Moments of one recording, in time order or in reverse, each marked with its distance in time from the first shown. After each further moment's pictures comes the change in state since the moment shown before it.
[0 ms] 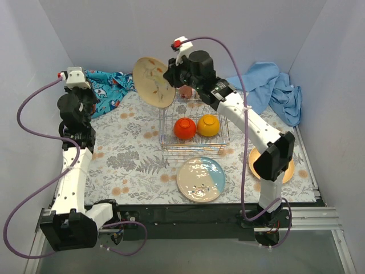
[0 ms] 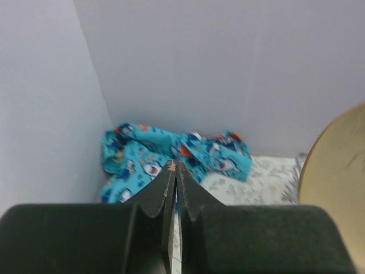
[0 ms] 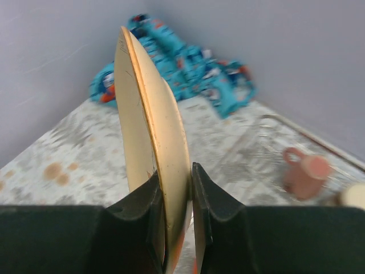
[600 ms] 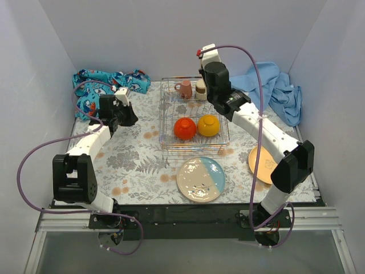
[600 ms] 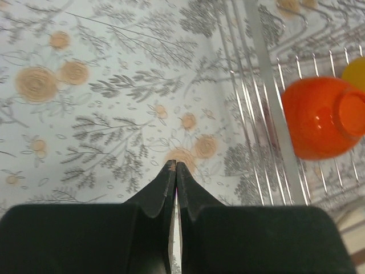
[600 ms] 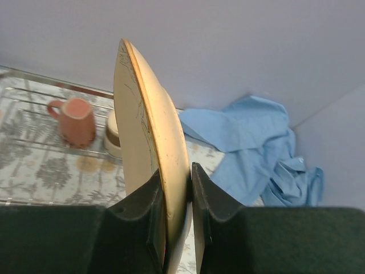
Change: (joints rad) left arm -0.129 0.457 -0.040 -0.311 0.360 -0.171; right arm -0.062 -0.276 -0.378 0.104 0.838 -0.360
